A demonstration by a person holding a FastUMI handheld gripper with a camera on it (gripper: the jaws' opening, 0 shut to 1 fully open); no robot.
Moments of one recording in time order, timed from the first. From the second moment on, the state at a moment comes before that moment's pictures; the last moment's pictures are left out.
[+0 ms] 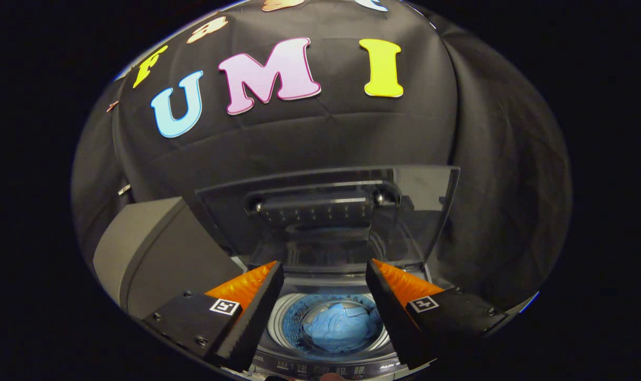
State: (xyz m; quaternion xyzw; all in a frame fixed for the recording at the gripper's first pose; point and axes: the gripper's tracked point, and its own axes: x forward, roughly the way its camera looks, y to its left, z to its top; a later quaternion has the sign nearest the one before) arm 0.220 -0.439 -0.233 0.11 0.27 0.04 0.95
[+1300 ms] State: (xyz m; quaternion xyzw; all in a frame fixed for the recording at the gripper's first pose) arm 0.344 -0.442 -0.184 0.08 0.18 0.03 0.98
